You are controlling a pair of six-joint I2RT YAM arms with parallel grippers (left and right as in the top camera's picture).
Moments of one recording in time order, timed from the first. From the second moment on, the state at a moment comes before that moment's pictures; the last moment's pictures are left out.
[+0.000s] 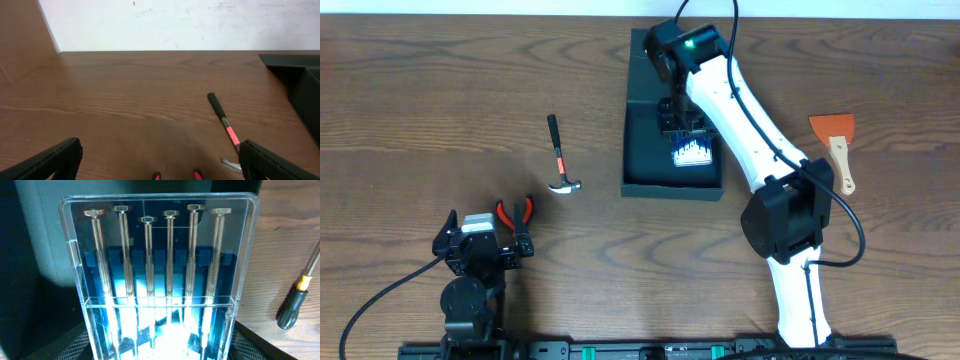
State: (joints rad) left arm -0.01 0.01 0.08 -0.25 -0.14 0.04; right arm 0.48 2.28 2.22 -1.55 0.13 0.50
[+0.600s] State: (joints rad) left arm -0.01 0.01 0.08 -0.25 -0.14 0.04; right arm 0.48 2.28 2.05 -1.43 0.12 0.53
